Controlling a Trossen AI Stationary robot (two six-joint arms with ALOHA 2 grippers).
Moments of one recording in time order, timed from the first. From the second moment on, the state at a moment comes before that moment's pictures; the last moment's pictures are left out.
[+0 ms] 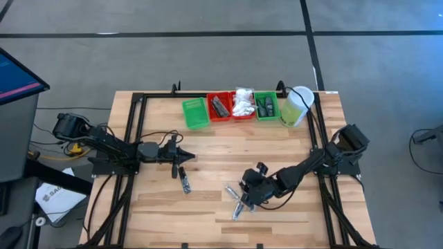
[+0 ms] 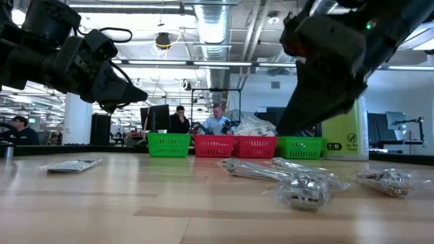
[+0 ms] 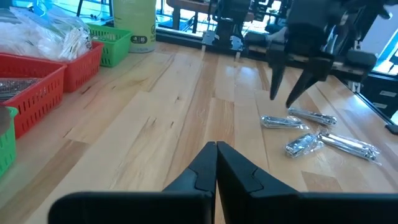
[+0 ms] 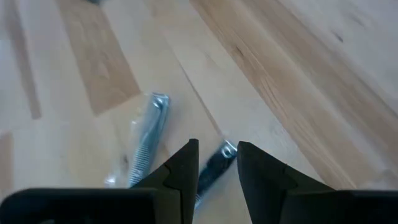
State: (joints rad) left arm -0.13 1.24 0.06 0.96 -0.24 -0.20; right arm 0.50 1.76 0.93 -0.19 0.54 0.87
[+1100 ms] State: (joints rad) left arm -0.13 1.24 0.06 0.98 -0.24 -0.19; right arm 0.43 1.96 1.06 -0.21 0.39 0.92
